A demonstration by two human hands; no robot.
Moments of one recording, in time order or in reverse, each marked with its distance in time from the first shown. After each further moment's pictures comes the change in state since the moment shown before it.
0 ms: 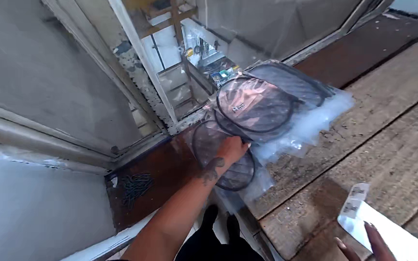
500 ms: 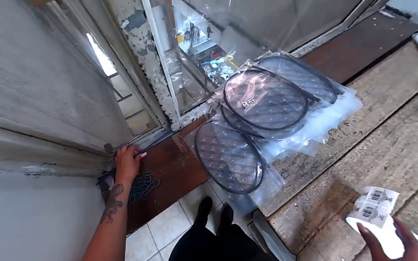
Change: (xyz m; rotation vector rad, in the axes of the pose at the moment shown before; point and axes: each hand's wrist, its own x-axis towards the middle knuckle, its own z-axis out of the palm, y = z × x) left_hand -0.081 -0.304 -0.123 0.207 0.538 -0.253; right_hand 0.013 -0.026 -0.012 0.013 0.227 0.139
